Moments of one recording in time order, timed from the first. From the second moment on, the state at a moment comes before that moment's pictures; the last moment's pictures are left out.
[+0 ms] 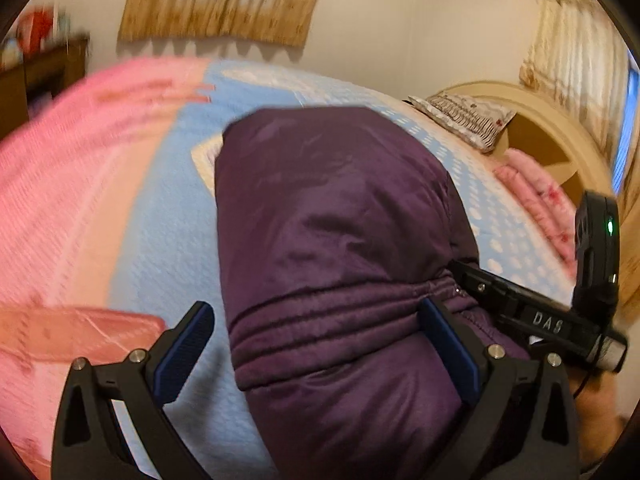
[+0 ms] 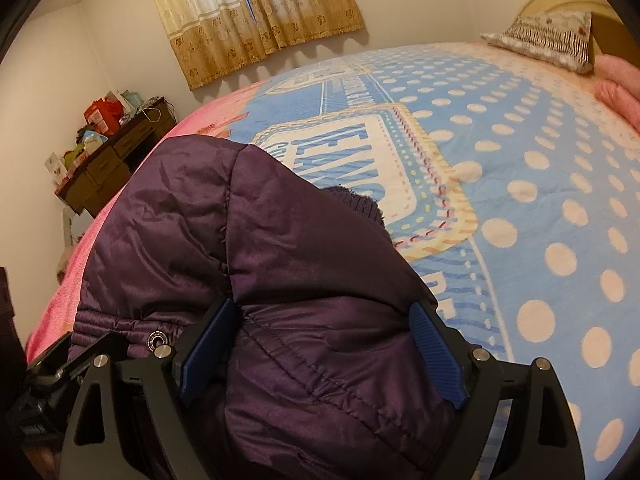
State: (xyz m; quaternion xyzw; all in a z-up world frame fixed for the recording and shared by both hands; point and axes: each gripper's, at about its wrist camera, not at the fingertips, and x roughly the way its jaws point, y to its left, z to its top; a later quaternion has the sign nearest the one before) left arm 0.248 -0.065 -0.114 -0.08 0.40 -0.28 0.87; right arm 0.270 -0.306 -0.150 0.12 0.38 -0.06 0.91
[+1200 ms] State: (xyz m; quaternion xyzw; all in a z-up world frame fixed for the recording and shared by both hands) left arm 0.167 0.035 -0.087 -0.17 0.39 -0.27 0.86; right arm 0.270 -0.233 -0.155 0.33 0.41 0.27 0.81
